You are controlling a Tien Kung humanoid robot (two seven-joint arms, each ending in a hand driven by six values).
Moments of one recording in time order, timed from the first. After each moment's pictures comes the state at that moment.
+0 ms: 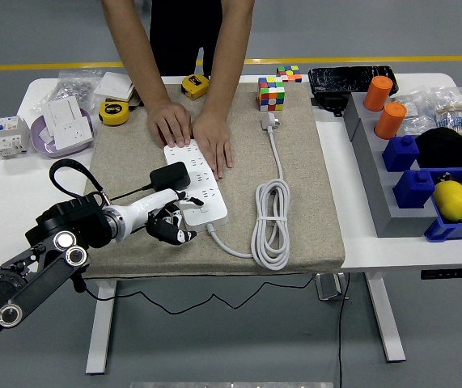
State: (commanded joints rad) left arm -0.44 0.26 -0.90 -1.36 1.46 -0.26 0.47; right arm 0.10 -0.19 1.24 0.18 -1.12 -0.02 -0.04
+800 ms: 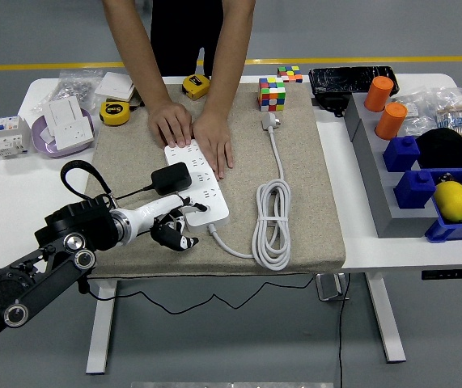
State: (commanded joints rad) left arm -0.47 0.27 -0.82 -1.35 1.47 -0.27 0.49; right arm 0.10 -0.19 1.23 0.18 -1.12 -0.02 -0.04
